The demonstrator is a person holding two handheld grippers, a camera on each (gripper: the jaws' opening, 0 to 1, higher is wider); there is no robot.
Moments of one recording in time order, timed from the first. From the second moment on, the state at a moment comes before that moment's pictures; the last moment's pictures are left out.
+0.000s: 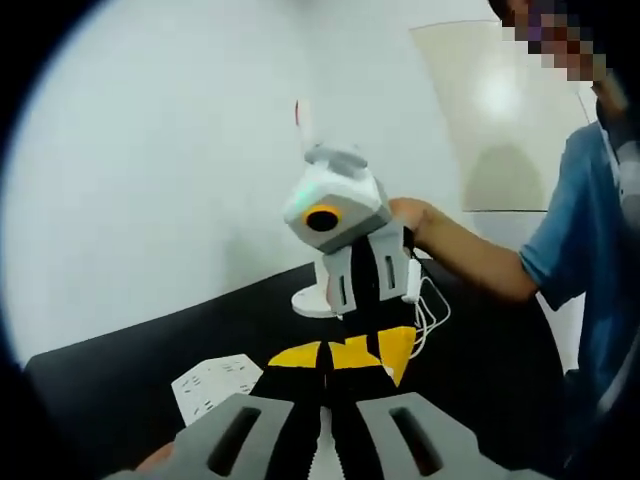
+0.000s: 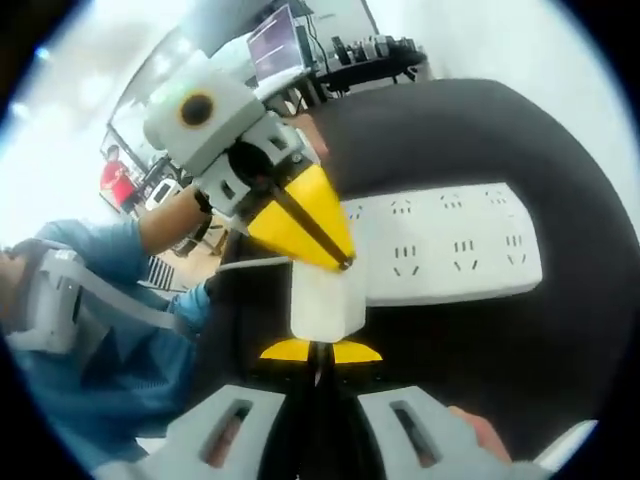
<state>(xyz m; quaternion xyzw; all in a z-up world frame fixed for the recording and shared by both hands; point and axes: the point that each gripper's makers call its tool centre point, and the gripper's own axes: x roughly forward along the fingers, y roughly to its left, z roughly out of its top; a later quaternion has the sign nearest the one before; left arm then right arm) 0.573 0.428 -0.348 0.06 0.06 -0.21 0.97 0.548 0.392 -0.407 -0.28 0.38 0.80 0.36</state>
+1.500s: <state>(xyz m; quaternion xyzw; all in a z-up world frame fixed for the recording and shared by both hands) 0.568 0.421 -0.349 0.08 0.05 -0.21 0.97 0.542 0.392 -0.408 -0.29 0.37 0.80 0.37</state>
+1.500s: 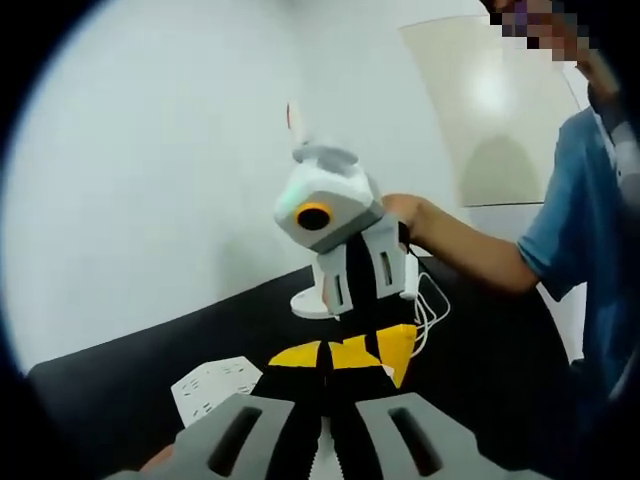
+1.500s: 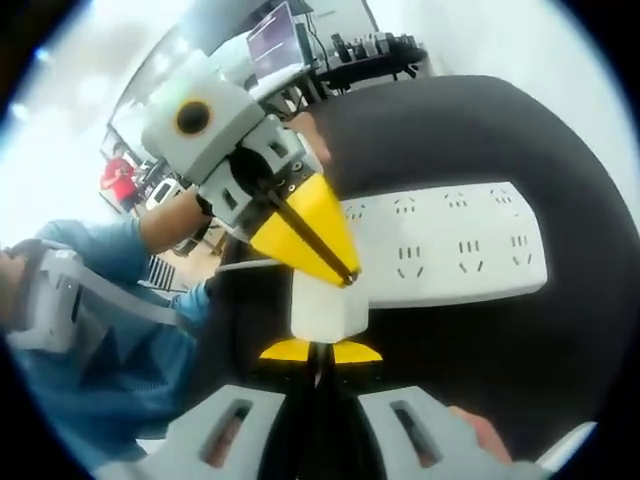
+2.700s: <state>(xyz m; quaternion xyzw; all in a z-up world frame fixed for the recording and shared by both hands) 0.516 0.467 -0.324 0.02 0.01 -0.15 0.99 0.586 0.385 -0.360 -0.33 0.23 0.80 0.45</state>
